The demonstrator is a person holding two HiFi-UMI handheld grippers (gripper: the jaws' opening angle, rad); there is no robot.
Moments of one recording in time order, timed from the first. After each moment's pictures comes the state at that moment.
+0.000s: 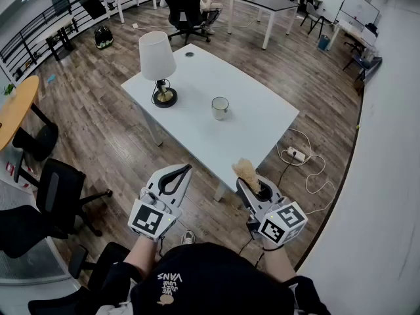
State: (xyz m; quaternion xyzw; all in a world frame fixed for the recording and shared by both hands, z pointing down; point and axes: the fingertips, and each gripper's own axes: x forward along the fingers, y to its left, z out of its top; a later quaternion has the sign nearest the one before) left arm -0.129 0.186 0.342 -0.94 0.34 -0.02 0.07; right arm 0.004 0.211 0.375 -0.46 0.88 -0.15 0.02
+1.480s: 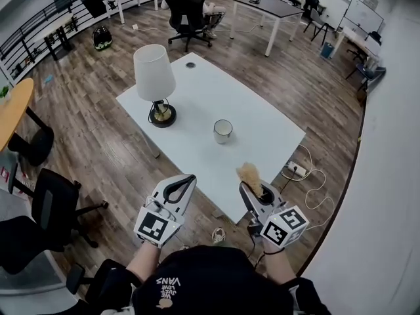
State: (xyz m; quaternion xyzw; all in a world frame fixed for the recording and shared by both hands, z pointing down) left arm -0.121 0.073 0.369 -0.94 0.34 -0.02 0.04; right arm 0.015 0.086 0.385 -0.46 0.87 -0.17 0.02
